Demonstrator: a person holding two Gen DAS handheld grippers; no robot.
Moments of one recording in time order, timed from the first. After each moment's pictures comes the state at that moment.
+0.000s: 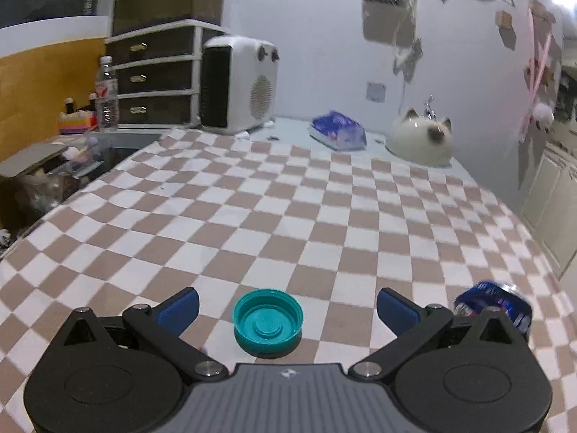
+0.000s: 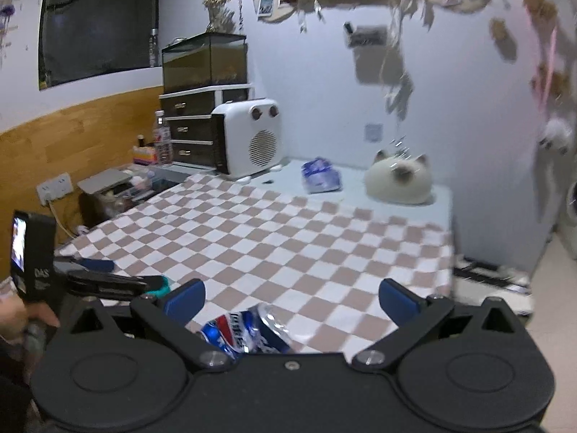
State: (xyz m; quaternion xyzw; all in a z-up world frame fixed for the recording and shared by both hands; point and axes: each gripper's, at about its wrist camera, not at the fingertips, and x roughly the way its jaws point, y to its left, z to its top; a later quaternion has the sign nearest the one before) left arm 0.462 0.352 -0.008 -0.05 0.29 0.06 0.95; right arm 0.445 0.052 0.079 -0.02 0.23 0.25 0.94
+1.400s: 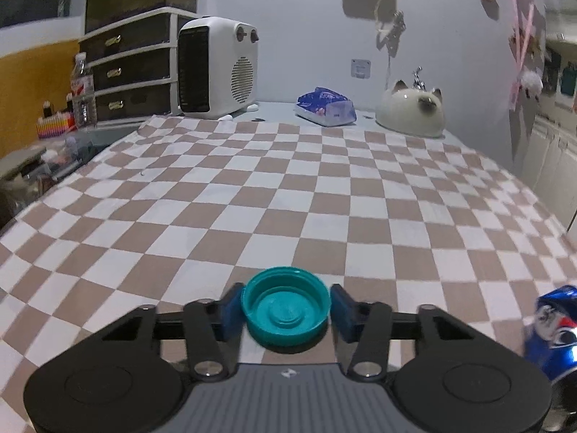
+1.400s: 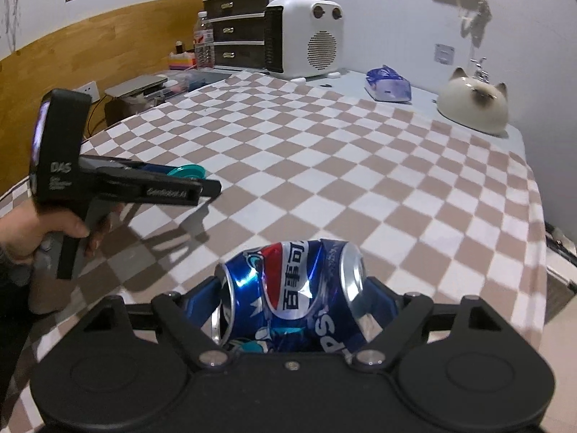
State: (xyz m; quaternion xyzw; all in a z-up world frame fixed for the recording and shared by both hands) left arm 0.477 0.358 -0.039 -0.01 0.31 0.03 0.95; right arm 0.447 0.124 -0.008 -0.10 0.34 0.30 0.89
